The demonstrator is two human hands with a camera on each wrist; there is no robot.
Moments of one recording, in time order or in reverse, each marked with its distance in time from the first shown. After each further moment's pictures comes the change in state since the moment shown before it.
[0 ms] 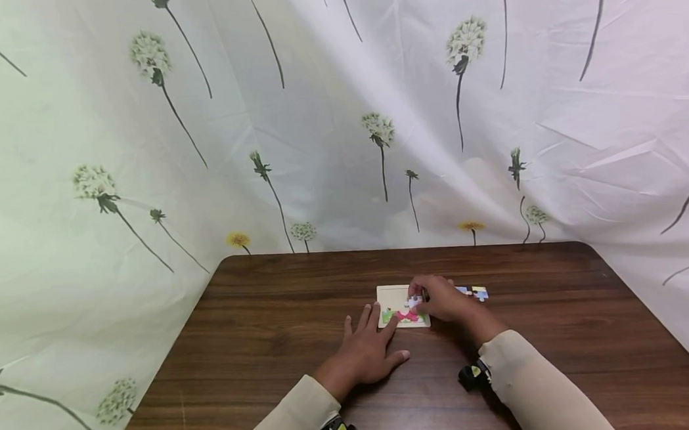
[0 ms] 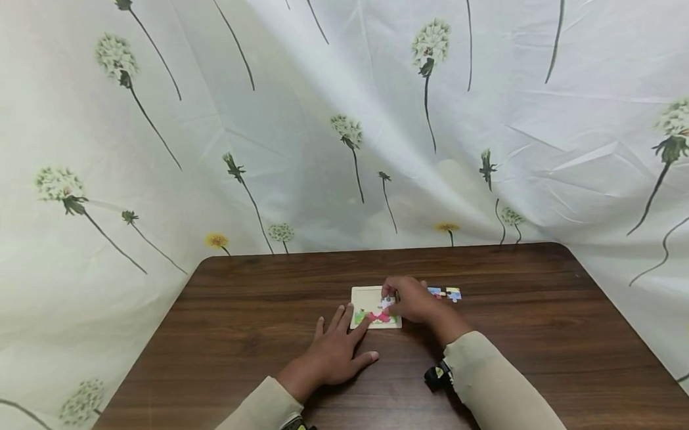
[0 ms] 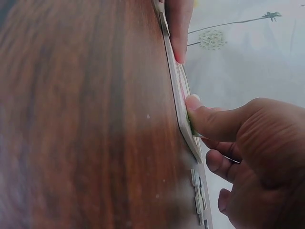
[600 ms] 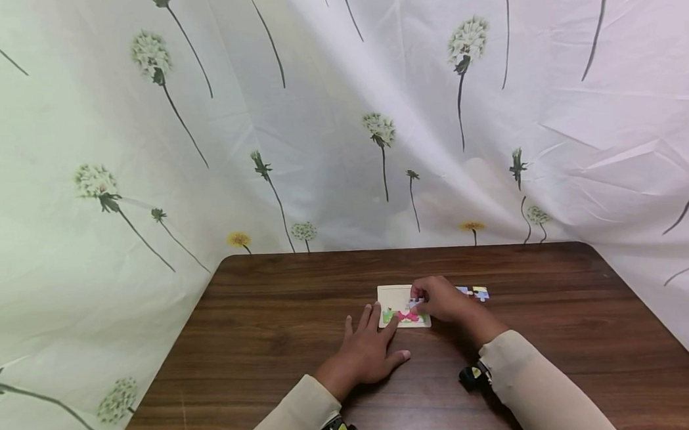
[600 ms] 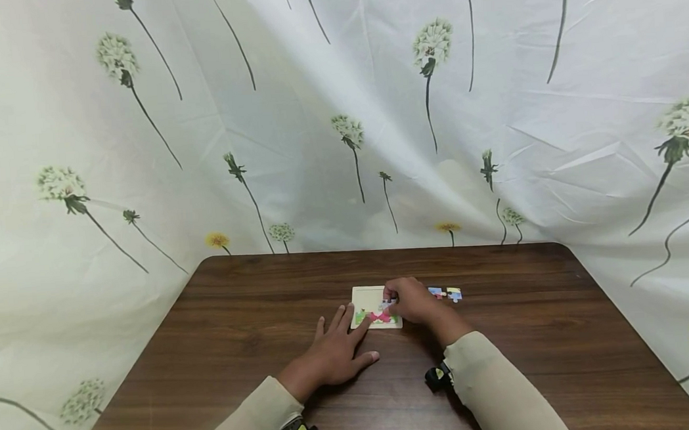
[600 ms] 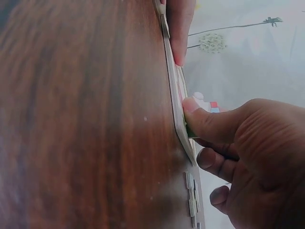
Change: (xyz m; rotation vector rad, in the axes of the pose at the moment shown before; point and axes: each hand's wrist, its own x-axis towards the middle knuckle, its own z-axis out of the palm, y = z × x) left_hand 0.000 0.000 0.000 -0.002 -0.002 -0.005; right_hand 0.000 -0.005 0.000 0.022 -0.035 -0.021
